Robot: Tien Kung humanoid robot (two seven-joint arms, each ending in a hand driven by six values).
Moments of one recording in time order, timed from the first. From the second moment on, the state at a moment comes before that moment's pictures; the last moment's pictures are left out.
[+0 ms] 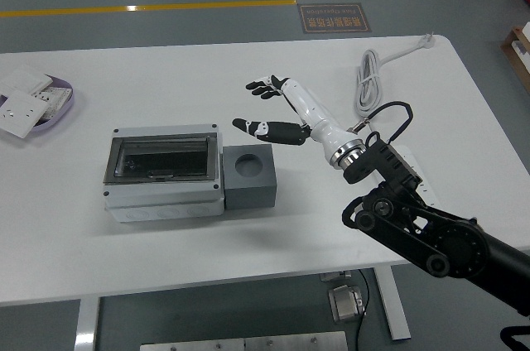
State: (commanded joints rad) left arm 0.12 0.22 -0.27 -0.23 0.02 -0.05 -0.05; right arm 0.55 -0.25 0.65 1.38 -1.57 -0.38 -0.10
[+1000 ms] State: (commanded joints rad) left arm 0.11 0.23 -0.27 -0.23 0.02 -0.05 -0.05; right arm 0.59 -0.22 0.61 1.32 -2.04 -0.40 -0.19
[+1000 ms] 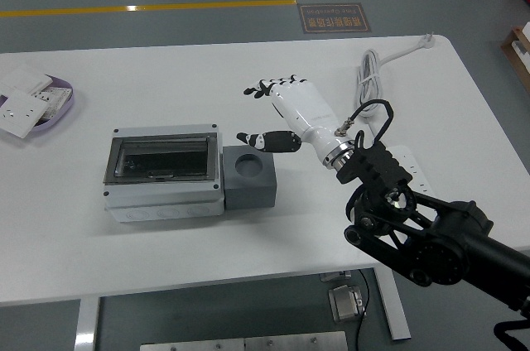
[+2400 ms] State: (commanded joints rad) left arm 0.10 0.23 -0.26 -0.23 0.05 -0.07 -0.05; right arm 0.53 -0.24 0.96 1.02 -0.74 -0.13 0.19
